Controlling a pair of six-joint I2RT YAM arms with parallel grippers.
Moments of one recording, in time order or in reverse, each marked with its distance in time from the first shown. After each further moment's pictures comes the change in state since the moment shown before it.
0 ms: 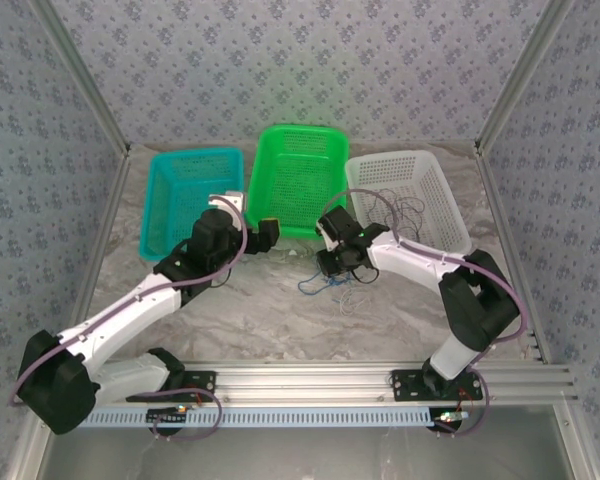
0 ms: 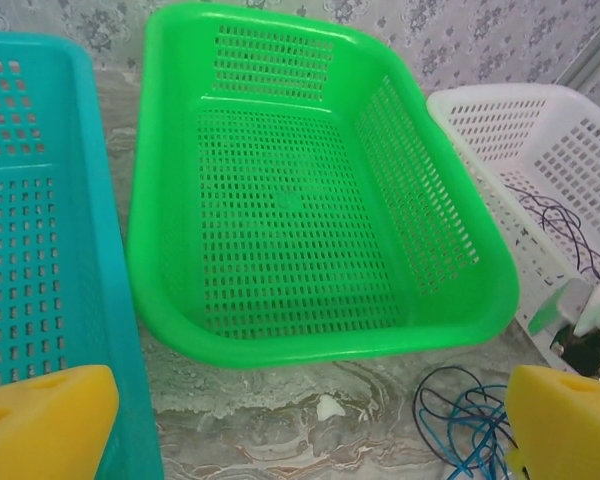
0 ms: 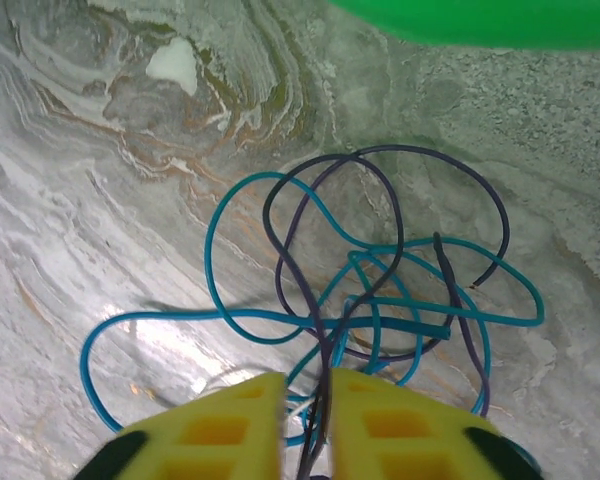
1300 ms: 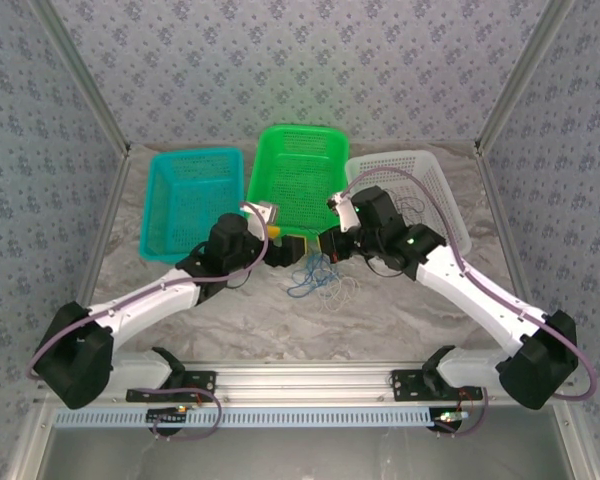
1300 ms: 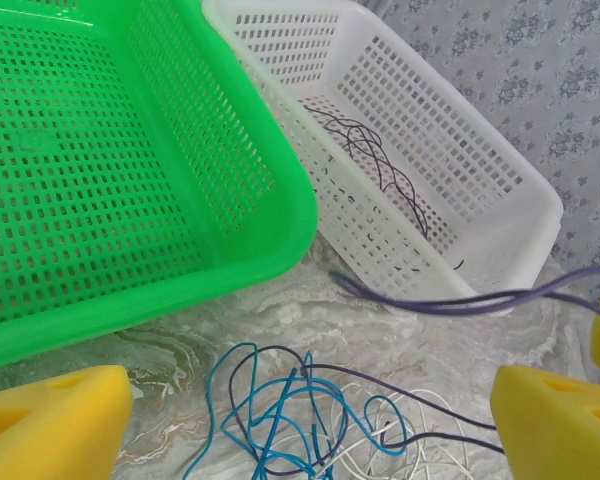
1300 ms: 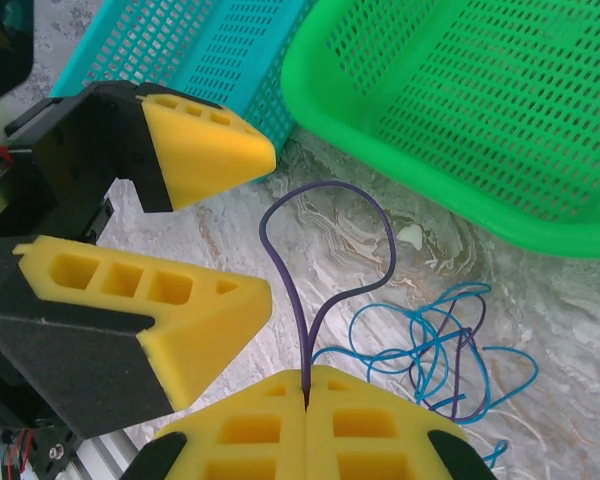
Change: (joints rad) left arm -0.040 0.147 -0.060 0.258 0.375 -0.053; right arm -0.023 -0.384 0.028 0.013 -0.246 0.049
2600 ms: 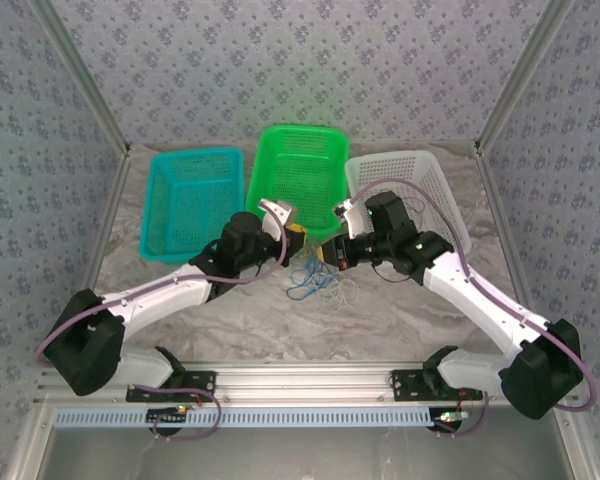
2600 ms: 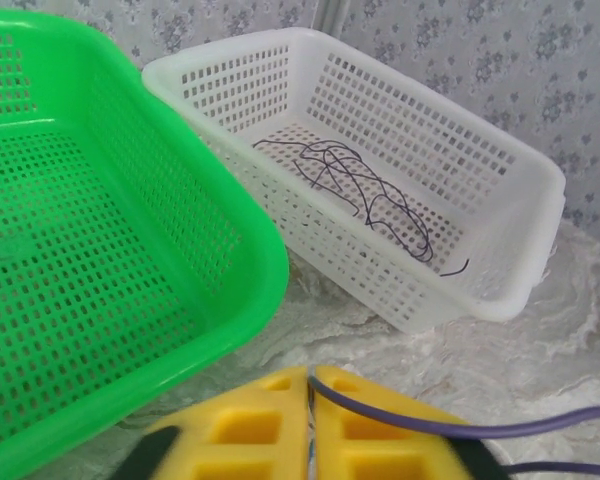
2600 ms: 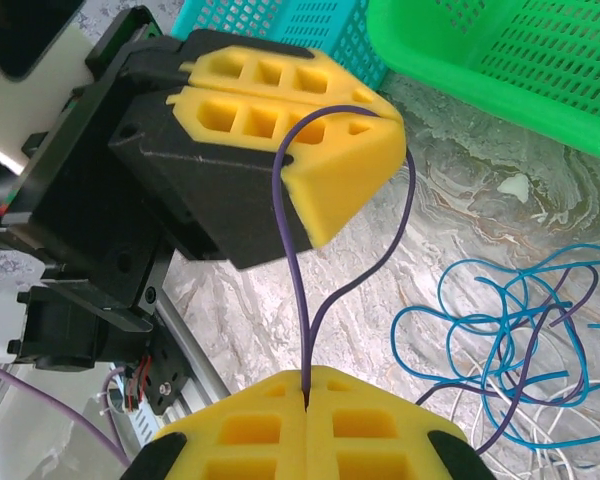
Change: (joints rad) left arm -0.066 0.077 0.057 0.080 -0.038 0.217; right arm -0.090 -0.049 -0.105 0.060 -0.294 0.043
